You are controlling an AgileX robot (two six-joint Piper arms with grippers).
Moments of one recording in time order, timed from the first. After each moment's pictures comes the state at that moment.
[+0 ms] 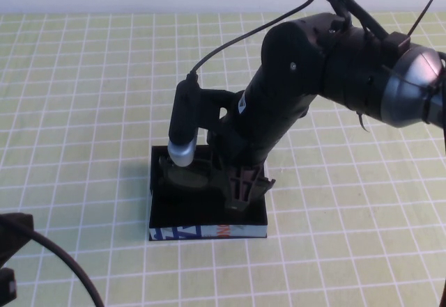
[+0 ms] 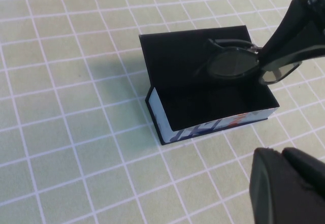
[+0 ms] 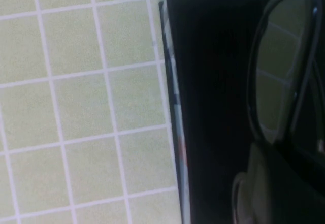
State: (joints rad) right arm 0.74 1.88 -1.65 0.24 1.03 -0.85; left arm -0.12 0.55 -0.72 -0.49 0.95 0.25
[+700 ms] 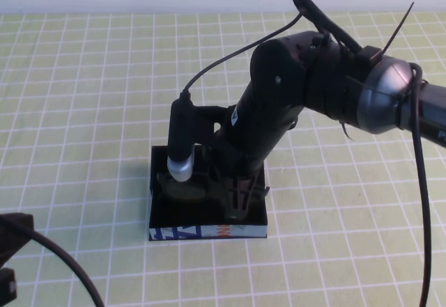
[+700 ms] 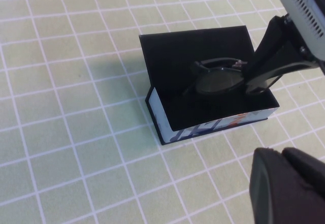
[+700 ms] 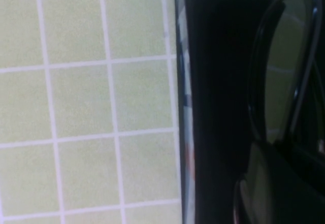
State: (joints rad) right arm 0.74 1.94 -1.65 0.26 1.02 -0.93; left arm -0.12 0.55 -0.72 -0.49 0.95 0.25
